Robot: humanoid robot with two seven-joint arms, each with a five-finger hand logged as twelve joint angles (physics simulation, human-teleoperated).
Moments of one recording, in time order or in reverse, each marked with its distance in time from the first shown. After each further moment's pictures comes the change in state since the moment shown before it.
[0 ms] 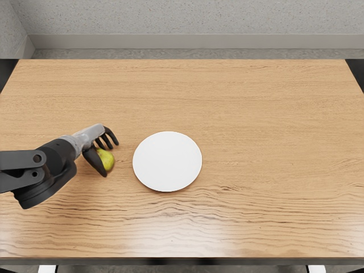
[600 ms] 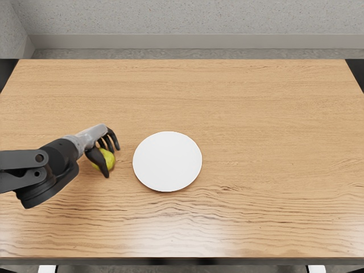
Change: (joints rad) left arm -0.001 -0.012 -0.005 0.000 0.001 -0.007 0.000; right arm 0.000 0.000 0.000 0.000 0.000 0.000 0.000
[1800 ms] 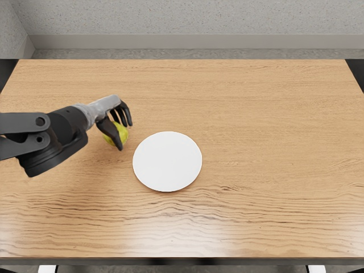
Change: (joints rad) left arm -0.205 -0.025 -0.007 -0.010 -0.131 -0.064 0.002; right arm 0.002 0.000 -0.001 0.000 0.000 0.000 0.000
